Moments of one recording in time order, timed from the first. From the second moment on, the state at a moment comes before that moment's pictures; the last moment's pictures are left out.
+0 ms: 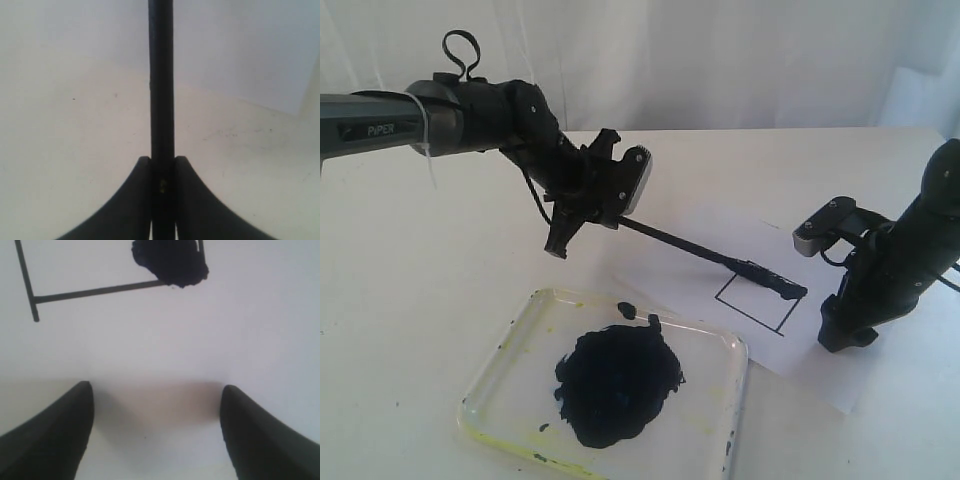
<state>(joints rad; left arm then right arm) -0.51 2.21 -1.77 -0.39 0.65 1.87 0.05 1.87 -0.99 0.24 0.61 -0.88</state>
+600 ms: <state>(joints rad) -0.50 2.21 -1.77 -0.32 0.62 1.82 0.05 1.87 -0.99 0.24 0.61 -0.87</state>
